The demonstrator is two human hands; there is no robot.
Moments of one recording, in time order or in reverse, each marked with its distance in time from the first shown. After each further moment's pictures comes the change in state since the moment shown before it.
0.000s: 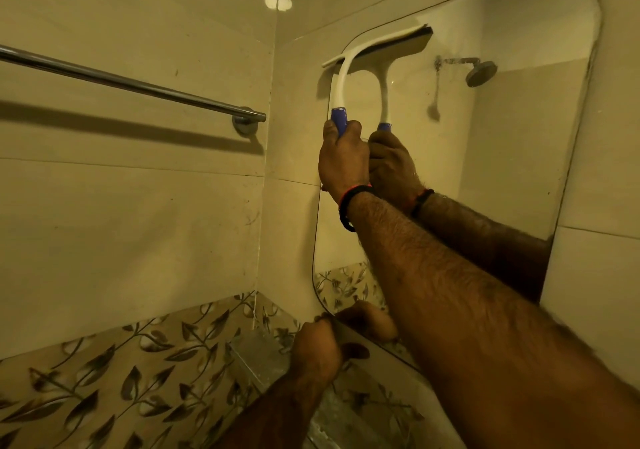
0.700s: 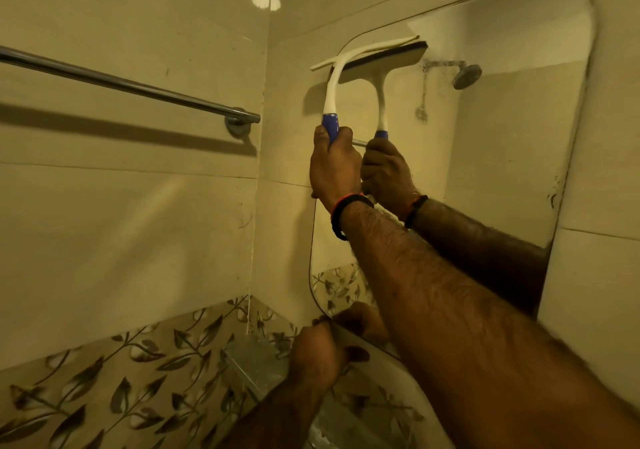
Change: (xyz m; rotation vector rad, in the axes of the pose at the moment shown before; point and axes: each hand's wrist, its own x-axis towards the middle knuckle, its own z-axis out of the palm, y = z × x) left_hand -0.001 -0.010 -0.001 -0.009 0.152 0.099; right_hand -0.012 -0.002 0.009 0.022 -0.012 0.008
